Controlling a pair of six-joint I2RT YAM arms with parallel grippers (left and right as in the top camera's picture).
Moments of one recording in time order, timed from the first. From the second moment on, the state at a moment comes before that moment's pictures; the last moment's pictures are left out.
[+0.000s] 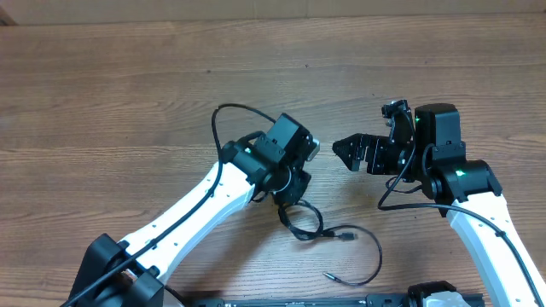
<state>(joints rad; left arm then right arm) -0.69 1.60 1.20 -0.82 0.20 -0.17 0.14 1.21 0.93 -0.63 -0.50 0.31</state>
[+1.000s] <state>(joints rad) -0.45 1.60 1.46 -0.94 0.32 -0.53 0.14 1.21 0.93 -0.60 -0.60 0.33</state>
